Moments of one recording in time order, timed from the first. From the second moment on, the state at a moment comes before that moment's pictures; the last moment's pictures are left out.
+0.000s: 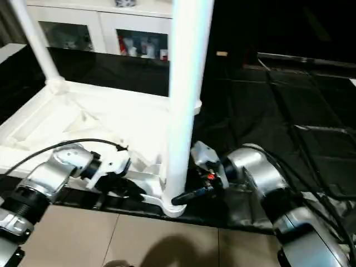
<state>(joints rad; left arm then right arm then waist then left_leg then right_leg) -0.59 0.43 -0.38 0.56 -0.01 0.04 -1.49 -0.57 -0.47 0.40 0.61 0.35 0.02 1.56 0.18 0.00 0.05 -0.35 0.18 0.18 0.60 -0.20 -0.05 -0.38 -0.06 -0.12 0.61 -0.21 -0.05</state>
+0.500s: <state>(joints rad) -0.78 0.24 -0.20 0.86 0.02 0.29 -0.93 -0.75 -0.18 0.17 0.91 0.24 0.11 0.67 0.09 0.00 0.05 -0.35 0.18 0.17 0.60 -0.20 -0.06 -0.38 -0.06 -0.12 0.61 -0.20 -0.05</state>
